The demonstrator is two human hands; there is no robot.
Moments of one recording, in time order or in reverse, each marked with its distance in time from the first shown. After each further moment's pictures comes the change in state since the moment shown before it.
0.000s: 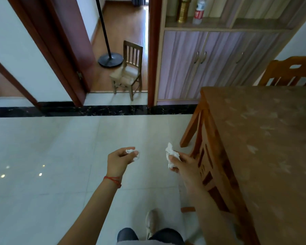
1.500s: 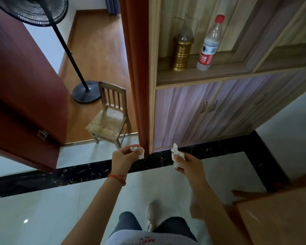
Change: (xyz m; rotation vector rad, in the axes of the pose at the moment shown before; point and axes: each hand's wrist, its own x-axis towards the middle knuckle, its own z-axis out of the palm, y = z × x) left_hand 0.590 0.234 0.223 0.018 -0.170 -0.036; right_hand 0.605 -0.227 0.085 0.054 0.188 0.104
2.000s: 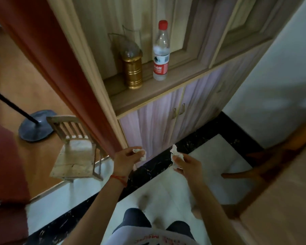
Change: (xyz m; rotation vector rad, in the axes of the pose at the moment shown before) left_hand 0.148 0.041 0.112 0.244 -0.333 -0.030; right_hand 0.094 -0.046 -0.019 0.094 0.326 -0.024
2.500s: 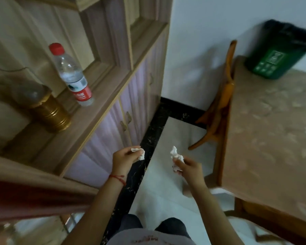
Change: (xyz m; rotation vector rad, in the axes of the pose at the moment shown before) left_hand 0.057 0.057 0.111 0.210 -0.561 0.093; right_hand -0.005 -0.004 -0.040 0.270 0.514 0.023
